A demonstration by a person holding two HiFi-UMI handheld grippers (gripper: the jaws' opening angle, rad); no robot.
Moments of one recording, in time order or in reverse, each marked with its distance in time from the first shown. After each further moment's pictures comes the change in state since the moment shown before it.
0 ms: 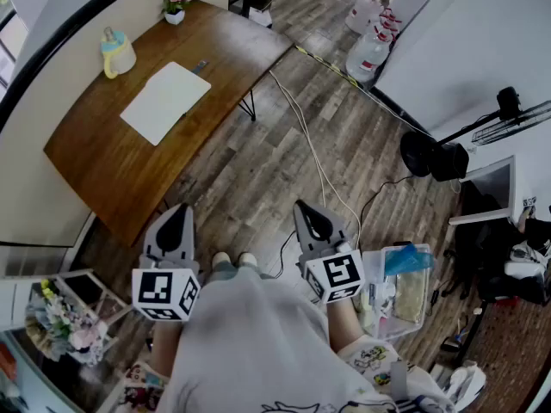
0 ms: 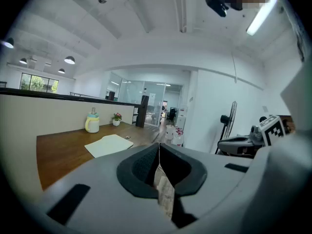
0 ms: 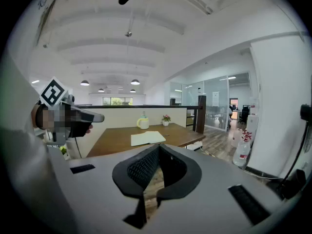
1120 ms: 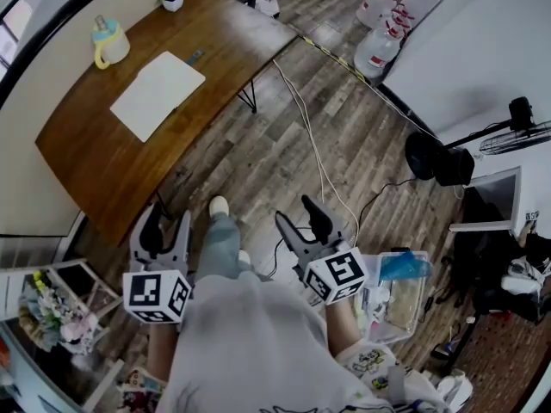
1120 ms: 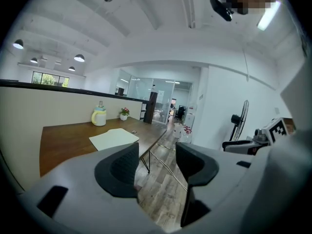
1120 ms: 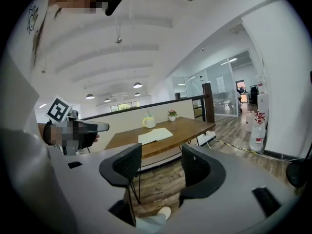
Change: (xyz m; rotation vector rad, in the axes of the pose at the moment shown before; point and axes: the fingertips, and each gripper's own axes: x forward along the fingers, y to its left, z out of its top) left arm 0.032 0.010 -0.023 -0.060 0.031 0.102; right arm 0.028 -0.025 -0.027 0.156 0.027 0.126
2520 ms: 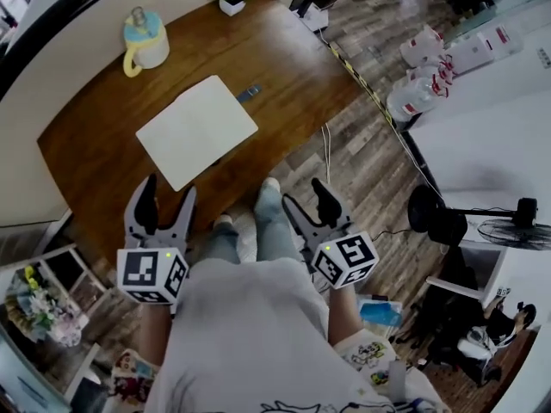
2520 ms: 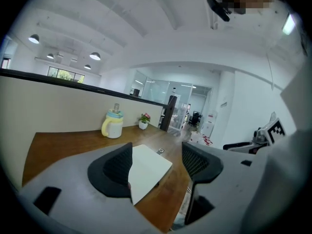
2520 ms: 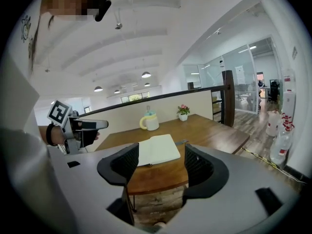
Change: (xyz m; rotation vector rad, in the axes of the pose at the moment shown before) left arm 0.159 0.182 0.092 -0.115 -0.034 0.131; right arm 0.269 -0.028 0.093 -0.054 0.136 0.146
